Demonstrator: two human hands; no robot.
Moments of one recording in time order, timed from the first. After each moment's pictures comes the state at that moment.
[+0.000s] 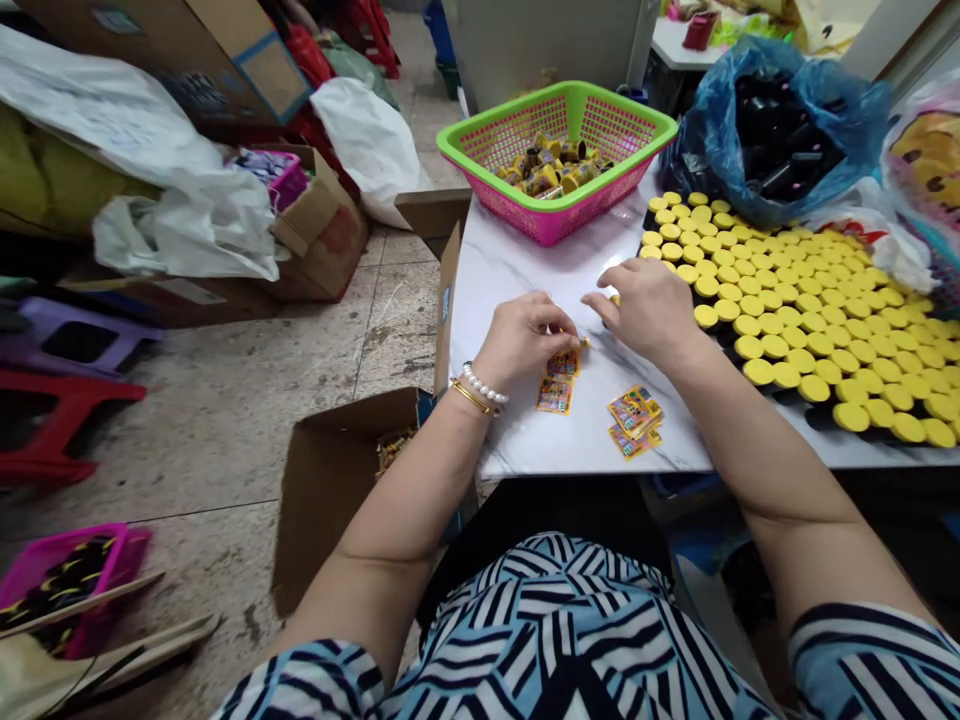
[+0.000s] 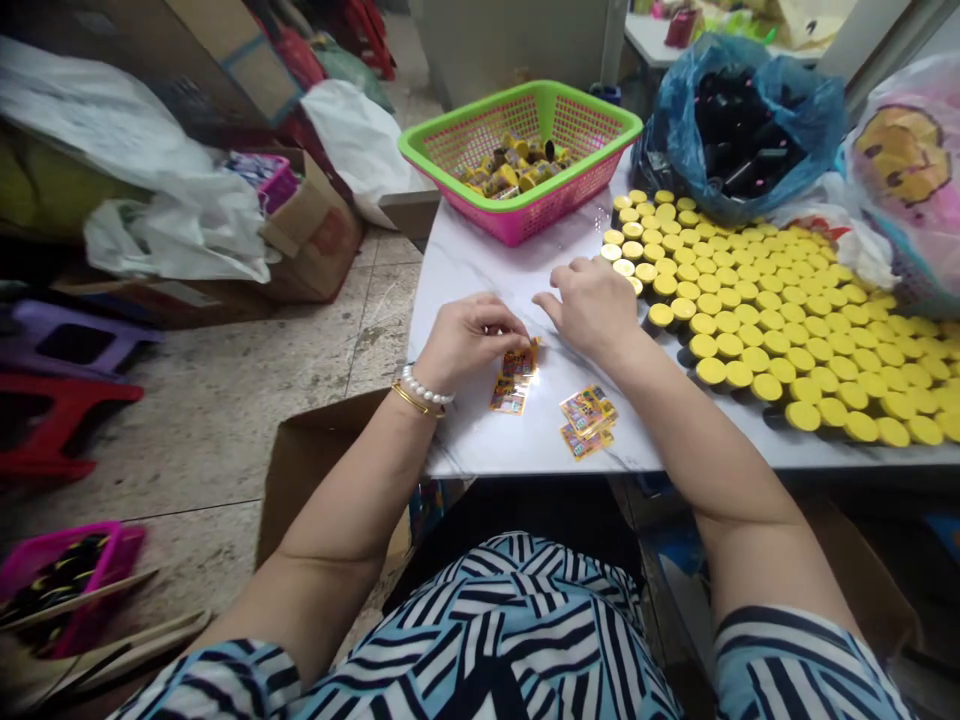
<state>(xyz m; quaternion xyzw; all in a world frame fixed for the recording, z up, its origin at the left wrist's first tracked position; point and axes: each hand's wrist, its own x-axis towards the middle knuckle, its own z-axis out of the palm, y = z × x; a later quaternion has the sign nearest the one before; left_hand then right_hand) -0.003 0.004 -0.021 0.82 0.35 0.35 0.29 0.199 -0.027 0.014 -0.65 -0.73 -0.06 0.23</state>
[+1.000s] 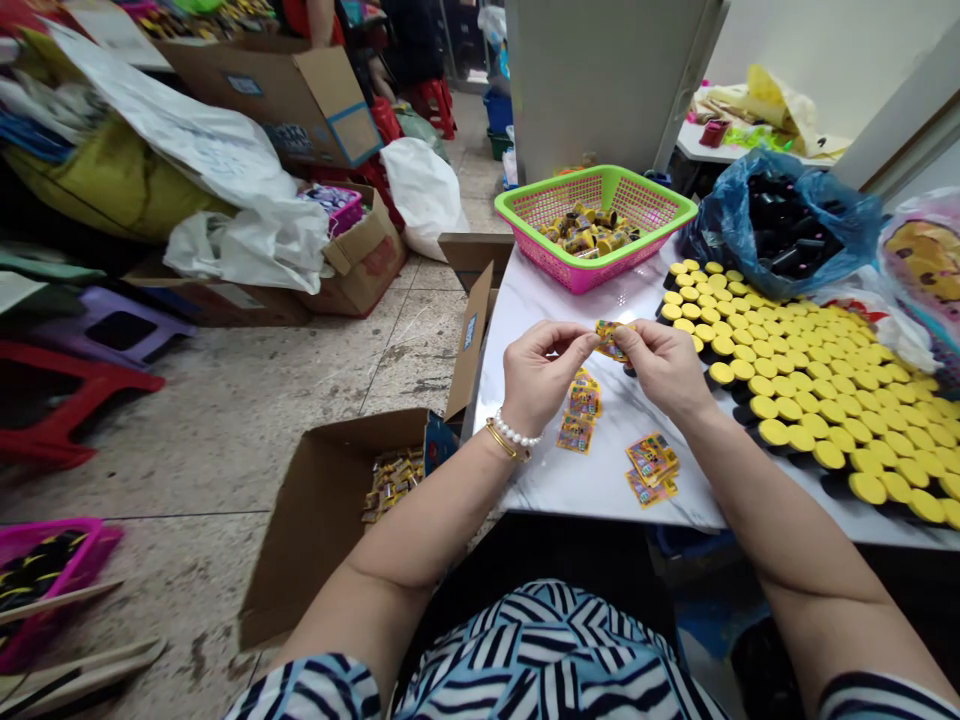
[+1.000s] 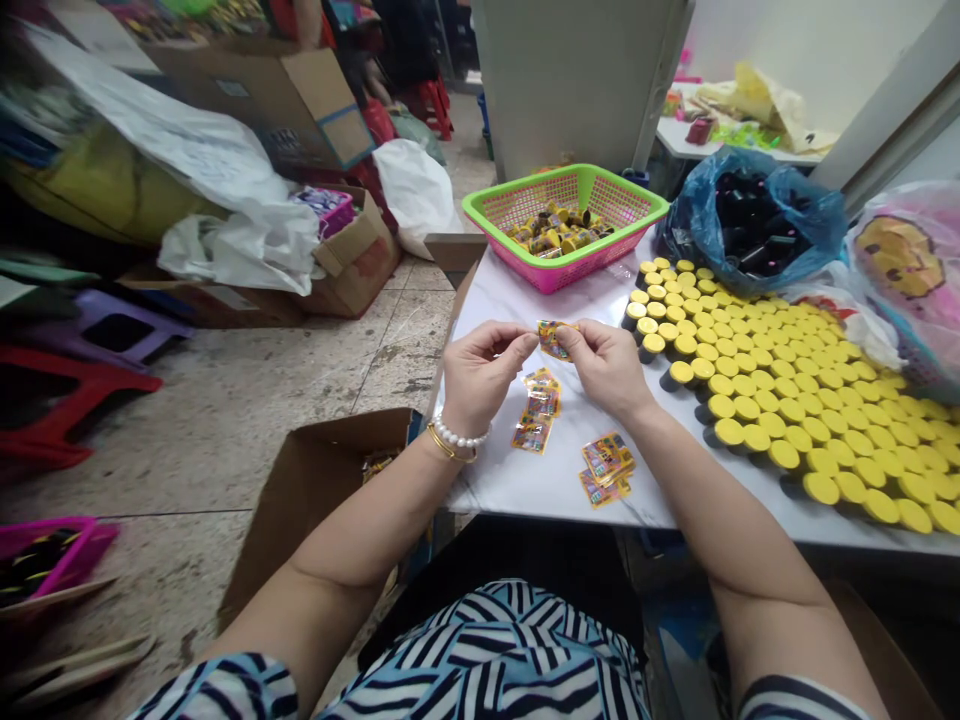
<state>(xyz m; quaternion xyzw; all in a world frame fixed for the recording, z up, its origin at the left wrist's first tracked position) 0.001 -0.022 0.004 0.58 0.36 0.61 0.41 0.172 -0.038 0.025 -0.50 -0.62 0.32 0.51</state>
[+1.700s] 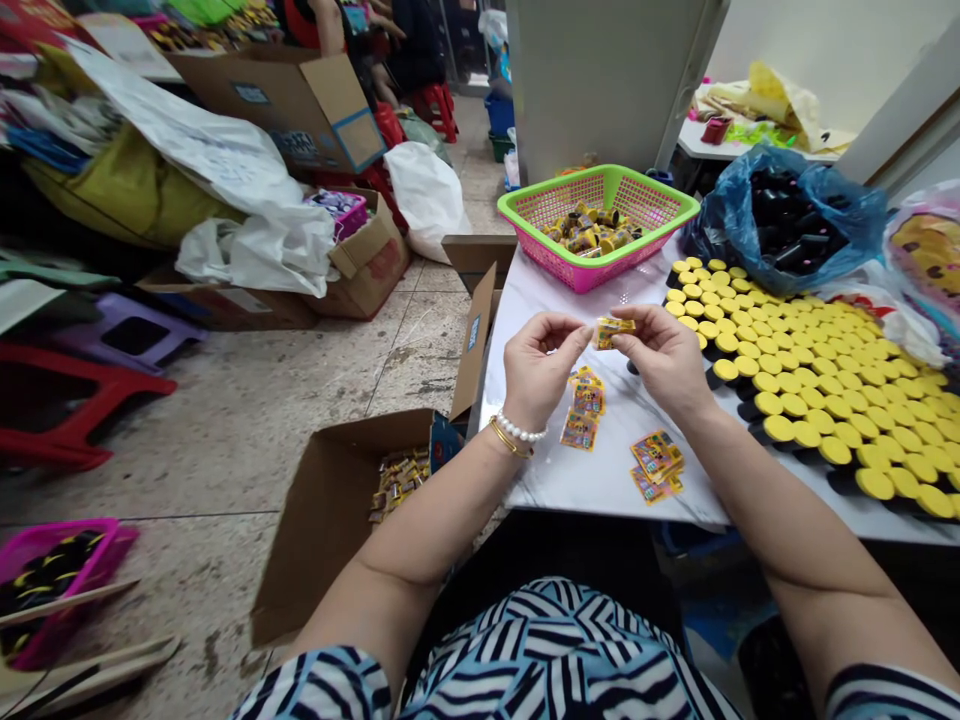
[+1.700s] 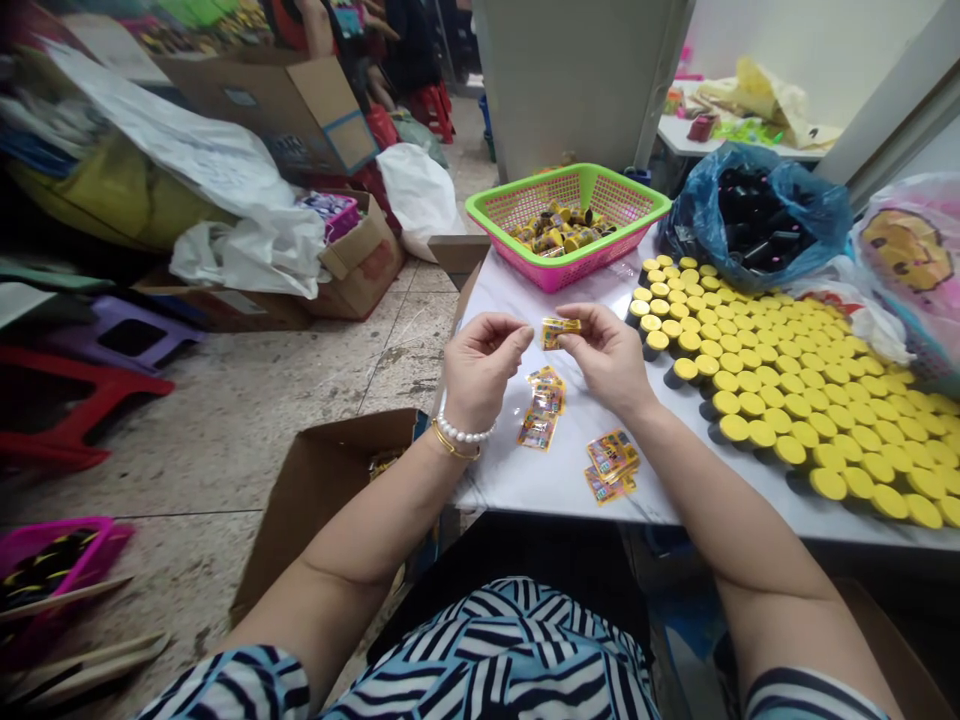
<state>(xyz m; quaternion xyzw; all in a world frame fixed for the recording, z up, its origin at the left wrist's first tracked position) 0.001 -0.020 0.003 0.53 0.37 0.61 0.46 0.166 -0.032 0.011 -0.43 -0.56 0.40 0.59</state>
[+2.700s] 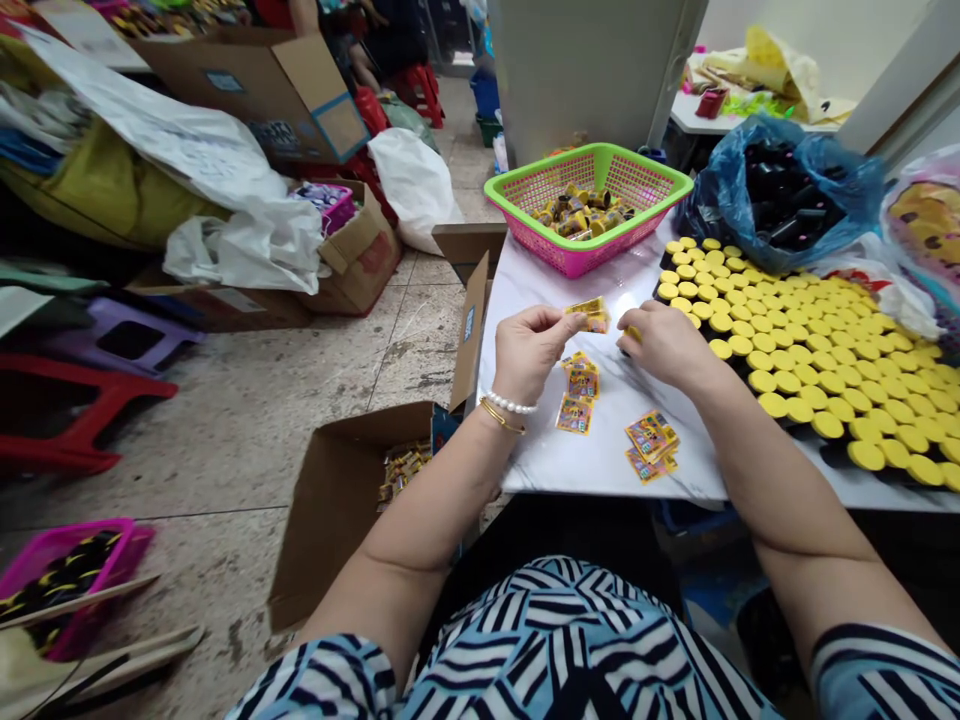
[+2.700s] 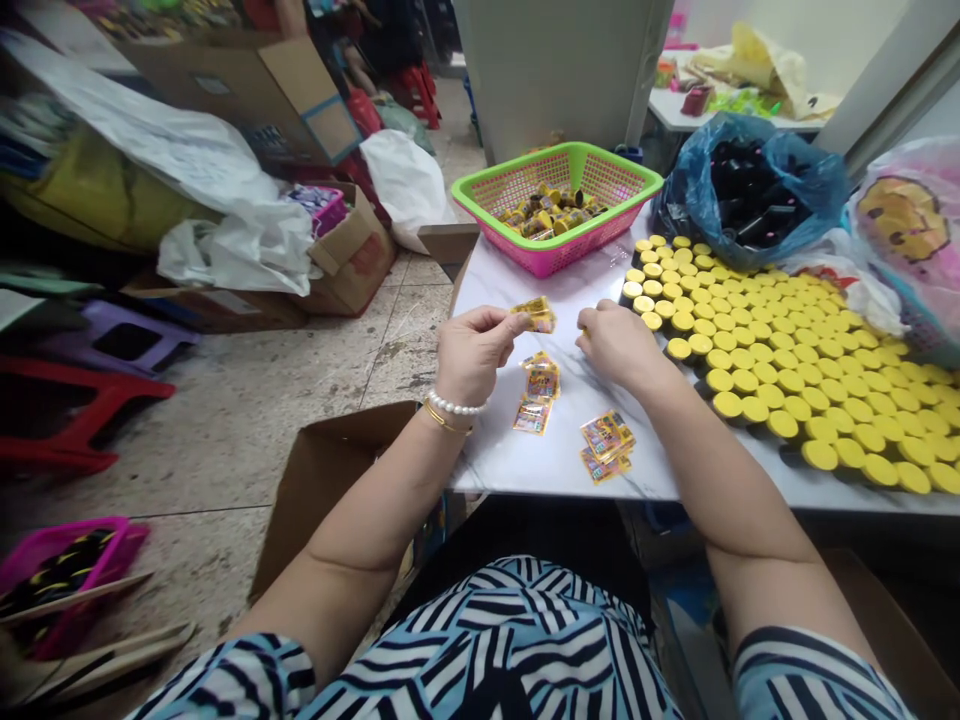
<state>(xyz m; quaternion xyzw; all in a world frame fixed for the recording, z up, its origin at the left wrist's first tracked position) -0.001 -0.006 -0.002 0.50 0.41 0.56 0.52 0.212 -0.020 0.013 -0.64 -0.76 -0.01 0.11</state>
